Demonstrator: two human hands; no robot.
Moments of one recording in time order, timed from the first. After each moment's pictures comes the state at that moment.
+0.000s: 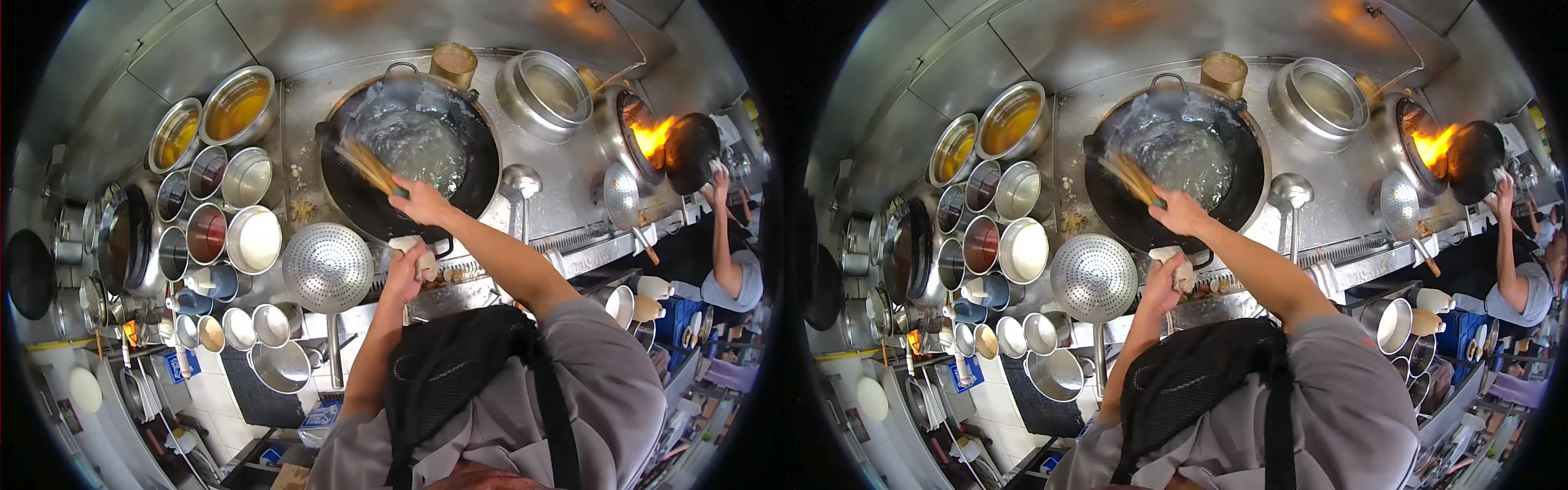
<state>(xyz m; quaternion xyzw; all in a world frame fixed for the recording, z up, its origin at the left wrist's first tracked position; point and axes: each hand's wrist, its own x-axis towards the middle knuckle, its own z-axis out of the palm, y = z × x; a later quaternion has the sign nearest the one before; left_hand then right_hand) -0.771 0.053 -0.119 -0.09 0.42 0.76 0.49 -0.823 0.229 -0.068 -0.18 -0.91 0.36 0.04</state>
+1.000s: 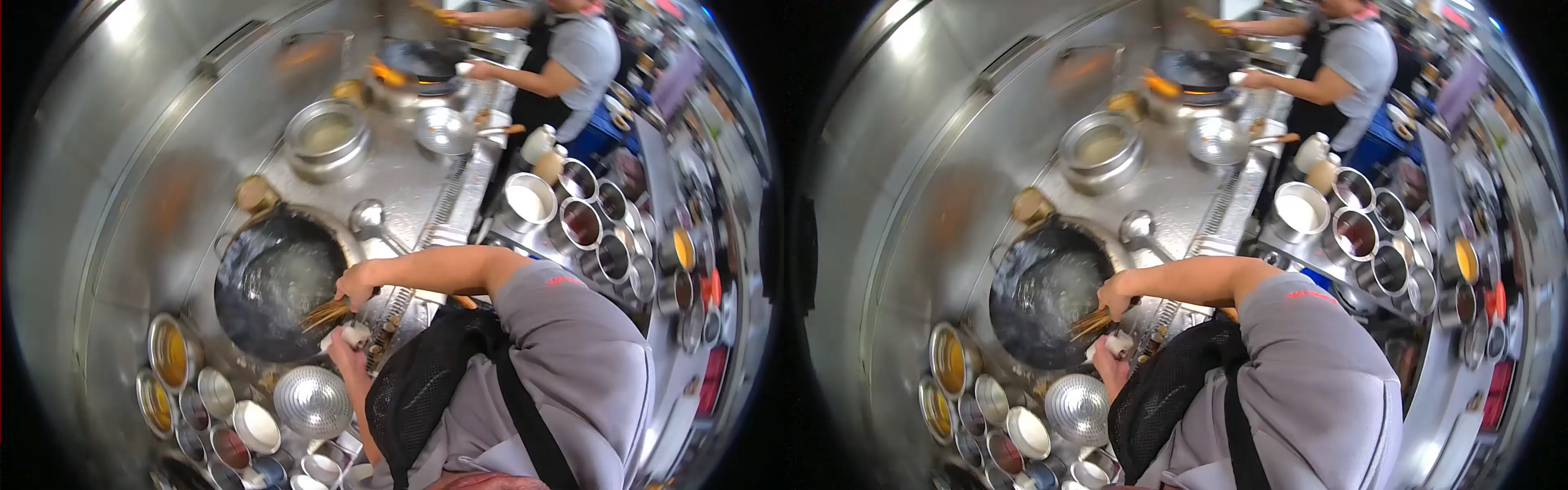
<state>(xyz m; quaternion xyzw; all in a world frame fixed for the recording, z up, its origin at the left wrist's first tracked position) -0.779 0.073 -0.143 -0.04 0.55 0.69 0.47 -0.672 0.273 0.033 -0.17 -0.93 0.26 -0.20</state>
